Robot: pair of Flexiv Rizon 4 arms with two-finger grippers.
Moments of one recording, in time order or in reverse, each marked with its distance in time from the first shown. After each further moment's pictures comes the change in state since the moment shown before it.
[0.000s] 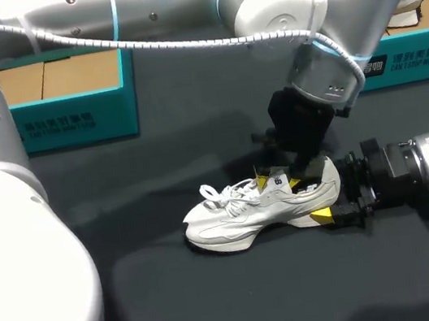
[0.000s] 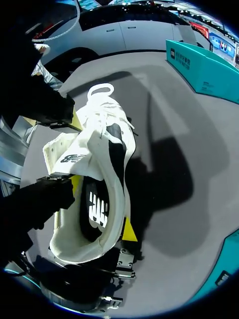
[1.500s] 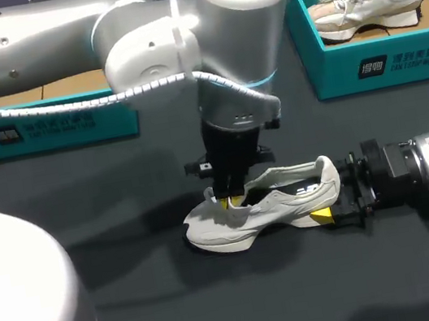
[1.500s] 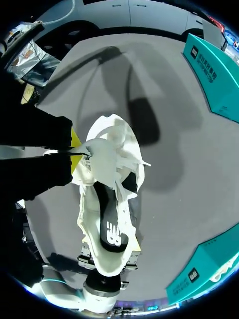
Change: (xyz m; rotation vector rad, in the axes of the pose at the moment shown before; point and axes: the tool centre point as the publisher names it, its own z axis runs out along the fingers) left arm -0.081 0.031 0.022 0.077 0.282 -0.067; right arm 0.000 0.000 0.000 0.000 0.000 0.000
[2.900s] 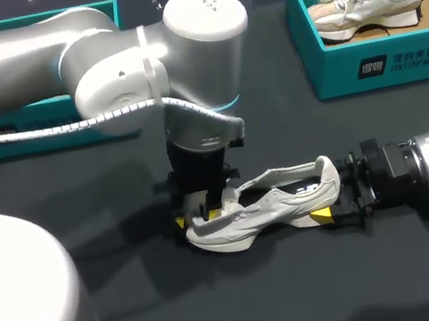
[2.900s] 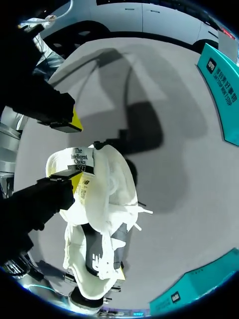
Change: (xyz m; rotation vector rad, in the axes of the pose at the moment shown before) left arm -0.051 -0.009 0.033 0.004 -0.041 -0.087; right arm 0.000 0.000 0.000 0.000 0.000 0.000
